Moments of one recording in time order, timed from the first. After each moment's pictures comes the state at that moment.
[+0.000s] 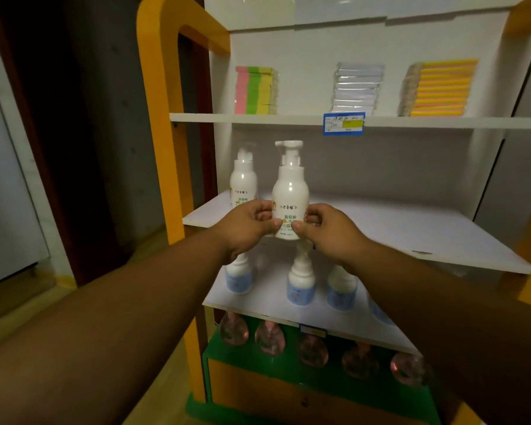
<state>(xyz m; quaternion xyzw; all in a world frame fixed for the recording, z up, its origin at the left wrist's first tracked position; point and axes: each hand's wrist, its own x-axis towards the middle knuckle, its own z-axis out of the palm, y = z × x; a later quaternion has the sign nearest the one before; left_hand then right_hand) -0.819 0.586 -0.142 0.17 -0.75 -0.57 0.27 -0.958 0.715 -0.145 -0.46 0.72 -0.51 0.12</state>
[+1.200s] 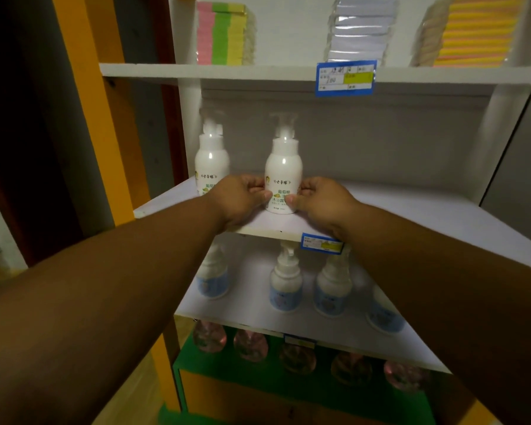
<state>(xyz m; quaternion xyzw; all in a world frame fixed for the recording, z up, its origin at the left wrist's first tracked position) -0.908 0.514 -0.148 0.23 -0.83 -0.44 0.24 -1.047 0.646 -0.150 -0.42 0.72 -0.52 0.17</state>
